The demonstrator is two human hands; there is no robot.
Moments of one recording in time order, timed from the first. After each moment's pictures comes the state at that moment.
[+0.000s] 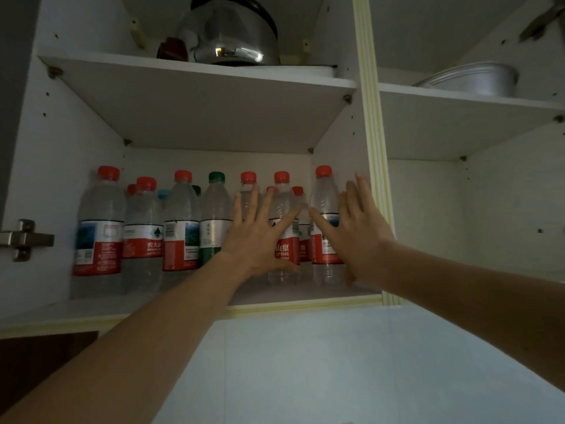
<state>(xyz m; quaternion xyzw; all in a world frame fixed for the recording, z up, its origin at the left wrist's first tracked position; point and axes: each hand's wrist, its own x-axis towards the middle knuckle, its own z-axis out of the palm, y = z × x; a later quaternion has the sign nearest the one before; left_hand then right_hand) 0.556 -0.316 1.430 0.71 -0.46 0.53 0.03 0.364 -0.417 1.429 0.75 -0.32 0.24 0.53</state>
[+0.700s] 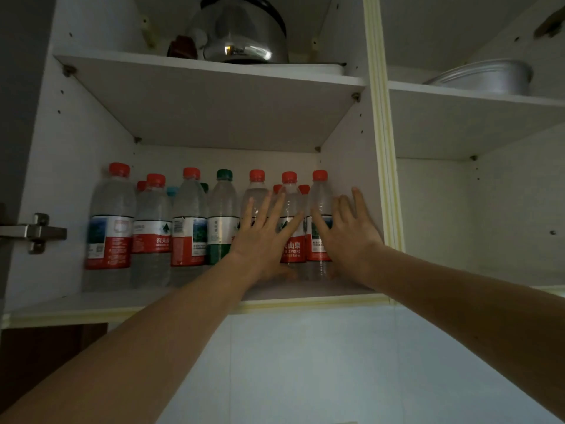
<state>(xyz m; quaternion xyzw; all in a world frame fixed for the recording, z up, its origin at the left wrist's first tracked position) 0.554 -0.317 1.420 0.73 -0.44 0.52 -0.03 0.393 -0.422 1.425 0.78 -0.31 0.26 0.47</state>
